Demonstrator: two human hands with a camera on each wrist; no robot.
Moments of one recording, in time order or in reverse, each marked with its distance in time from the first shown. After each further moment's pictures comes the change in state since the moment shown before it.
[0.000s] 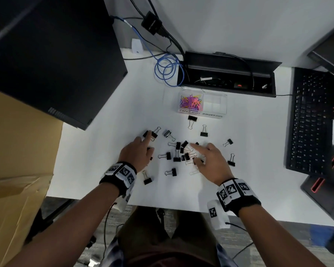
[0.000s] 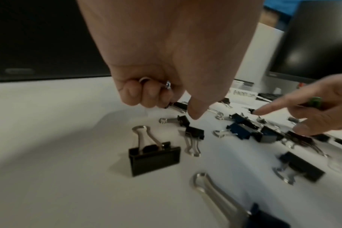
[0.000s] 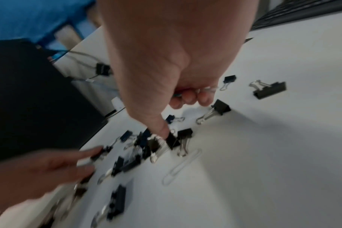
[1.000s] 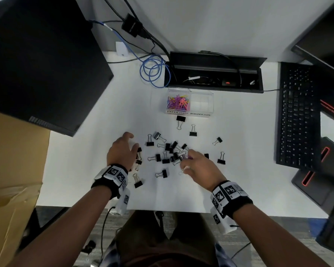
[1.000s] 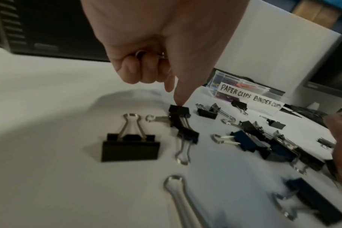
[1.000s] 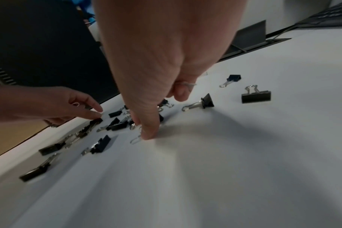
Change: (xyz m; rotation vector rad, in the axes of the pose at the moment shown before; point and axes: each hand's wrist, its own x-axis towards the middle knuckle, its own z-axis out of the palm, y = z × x) left_hand 0.004 0.010 -0.009 -0.295 0.183 -0.253; right_hand -0.012 0.002 -0.005 -0.145 -0.187 -0.238
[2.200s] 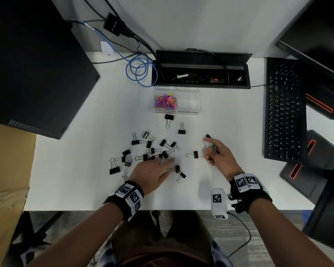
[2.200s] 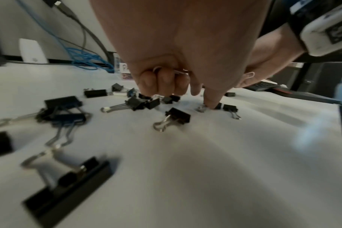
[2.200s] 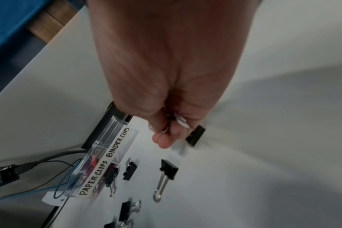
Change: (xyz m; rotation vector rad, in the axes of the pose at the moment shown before) left_hand -0.060 0.049 0.062 0.373 -0.320 0.723; right_hand -0.030 0.055 -0.042 1.077 0.331 0.519
